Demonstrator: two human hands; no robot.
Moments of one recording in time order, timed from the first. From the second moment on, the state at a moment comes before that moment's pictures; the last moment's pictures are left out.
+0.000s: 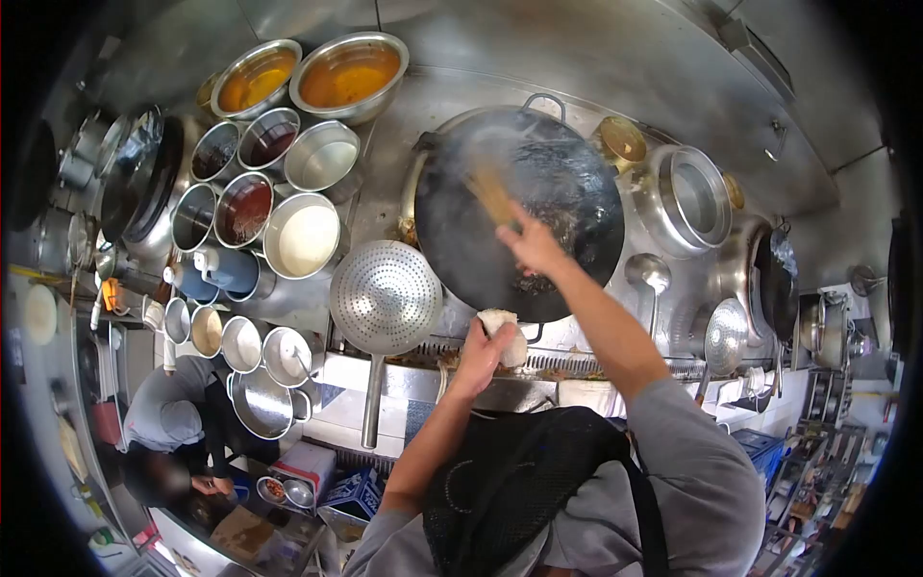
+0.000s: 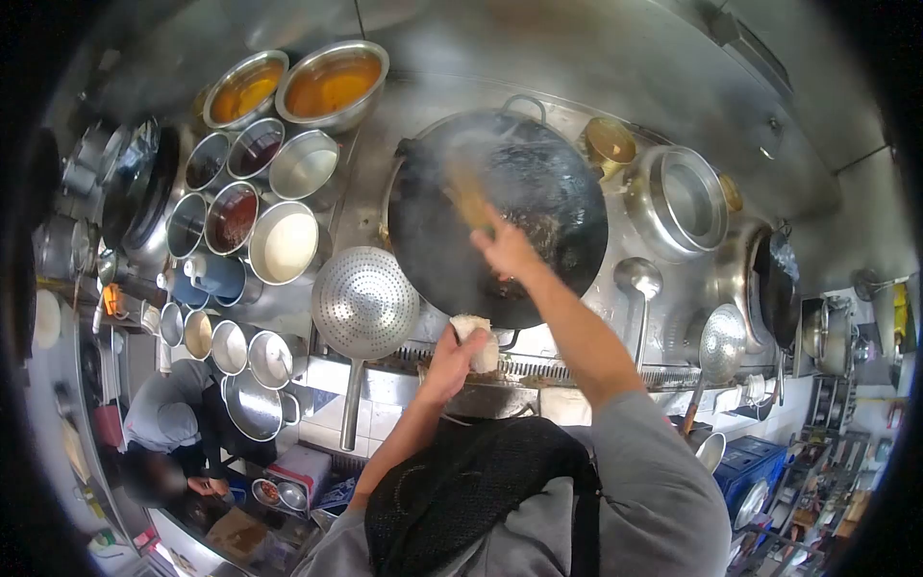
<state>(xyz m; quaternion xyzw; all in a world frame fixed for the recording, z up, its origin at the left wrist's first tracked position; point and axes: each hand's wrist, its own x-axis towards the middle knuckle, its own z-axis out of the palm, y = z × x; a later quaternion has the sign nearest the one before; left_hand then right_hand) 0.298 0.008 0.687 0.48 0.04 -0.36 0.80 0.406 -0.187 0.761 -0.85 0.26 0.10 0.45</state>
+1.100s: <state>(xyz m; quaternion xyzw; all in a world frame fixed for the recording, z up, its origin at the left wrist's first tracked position) 0.296 0.000 0.692 0.52 0.06 -0.32 0.79 0.337 -0.185 0.817 -0.81 0.06 0.29 0.51</state>
